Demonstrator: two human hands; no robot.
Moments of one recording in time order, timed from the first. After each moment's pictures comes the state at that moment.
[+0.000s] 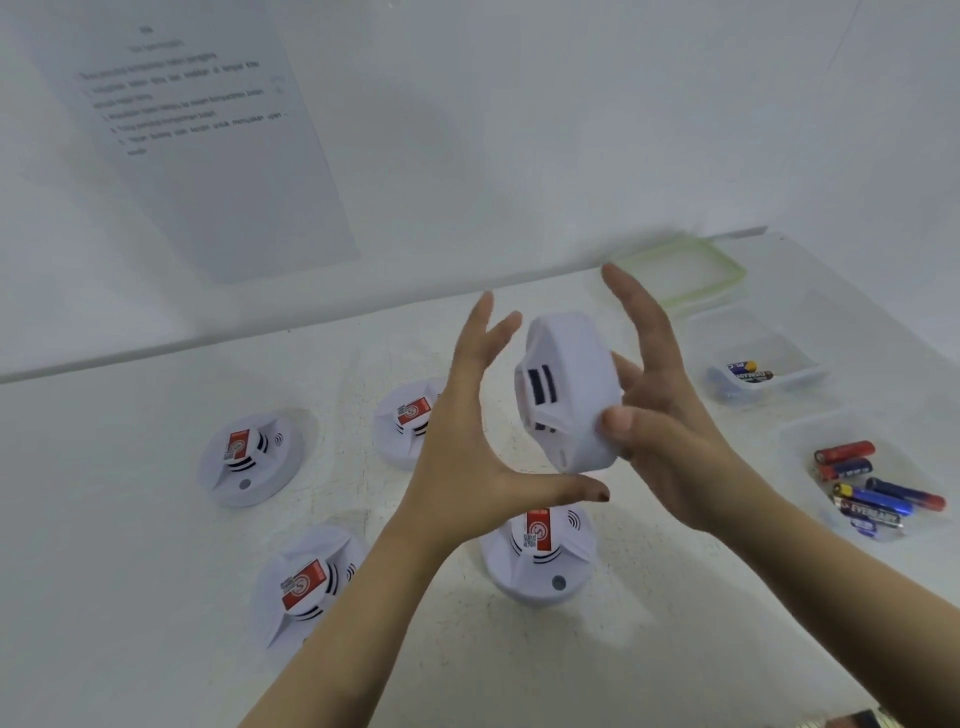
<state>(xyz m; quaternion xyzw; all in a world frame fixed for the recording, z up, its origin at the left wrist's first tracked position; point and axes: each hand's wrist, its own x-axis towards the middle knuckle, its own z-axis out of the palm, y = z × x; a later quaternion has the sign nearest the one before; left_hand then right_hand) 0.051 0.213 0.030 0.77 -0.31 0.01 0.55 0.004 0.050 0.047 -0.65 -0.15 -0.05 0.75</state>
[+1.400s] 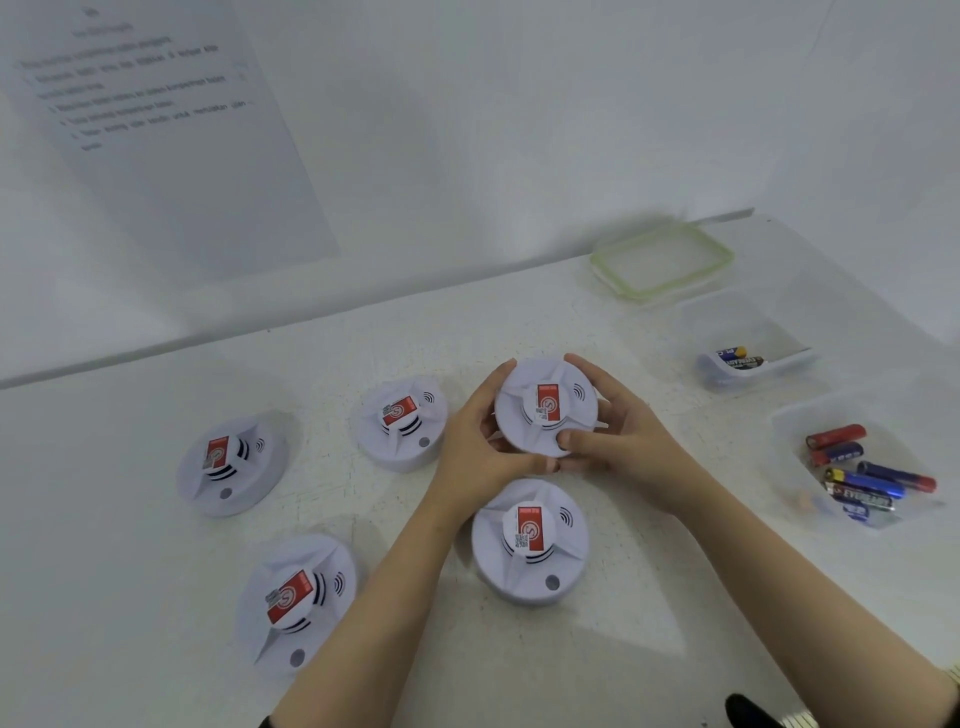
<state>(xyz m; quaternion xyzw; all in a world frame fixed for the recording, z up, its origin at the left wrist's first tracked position) 0.095 0.190 -0.056 0.73 -0.17 -0.15 0.65 0.039 0.021 -0.045 -0.65 0.06 0.02 0.76</state>
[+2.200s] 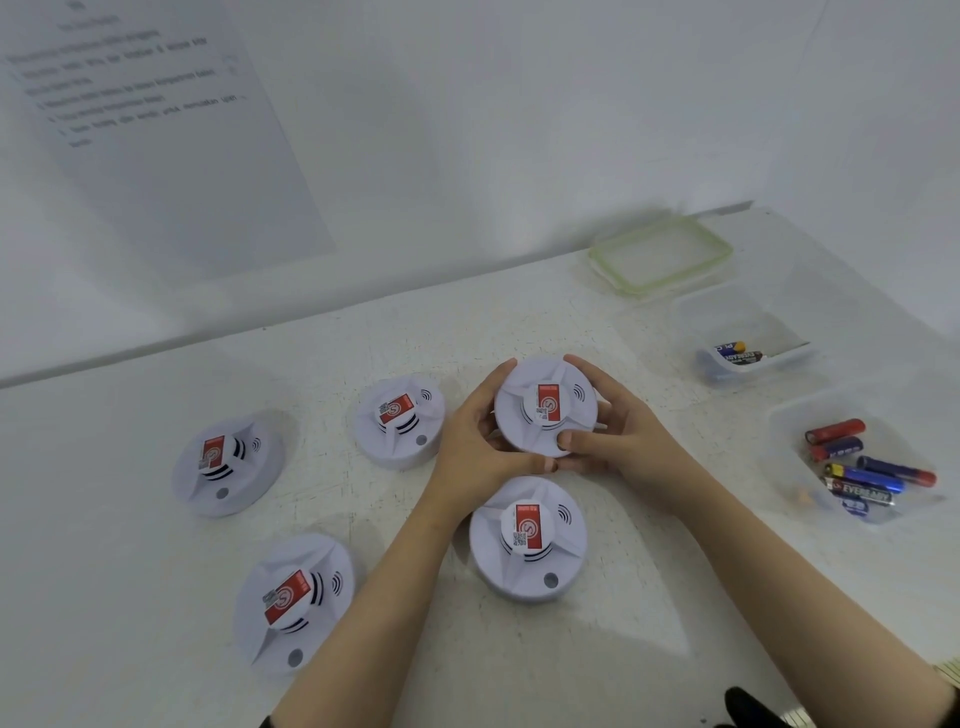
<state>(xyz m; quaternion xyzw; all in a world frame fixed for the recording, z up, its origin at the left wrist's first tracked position) 0.096 0.190 -0.059 0.71 -0.17 -0.17 0.66 0.038 0.019 -0.051 -0.63 0.05 0.03 0.77</state>
